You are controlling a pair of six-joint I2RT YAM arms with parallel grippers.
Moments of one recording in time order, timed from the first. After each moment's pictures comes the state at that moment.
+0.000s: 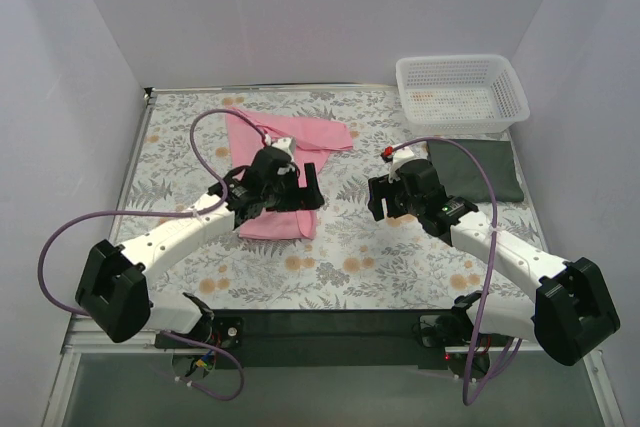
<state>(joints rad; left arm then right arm) -0.67 1.34 1.01 -0.38 0.00 -0.63 0.58 1.18 0.70 -0.17 0.01 0.16</state>
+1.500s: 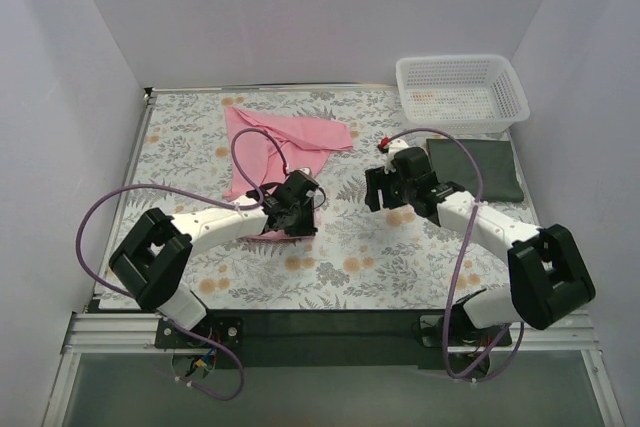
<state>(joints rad) -0.80 1.58 0.91 -0.35 -0.05 -0.76 0.53 1.33 0.75 -0.16 -0.04 0.18</state>
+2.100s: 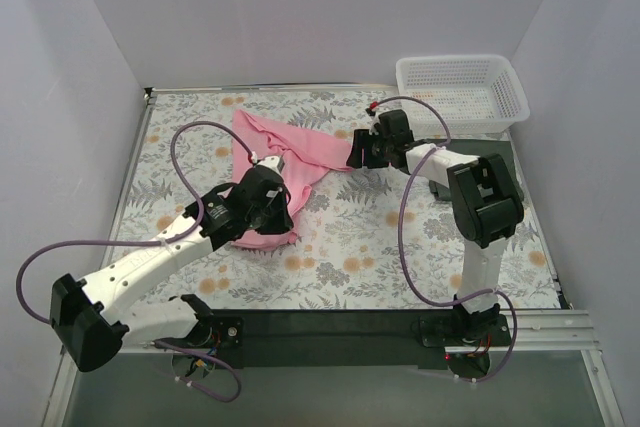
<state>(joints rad) -0.80 1.15 0.96 -0.67 -0.11 -0.70 0.40 1.93 1.23 -0.03 -0.26 0.30</state>
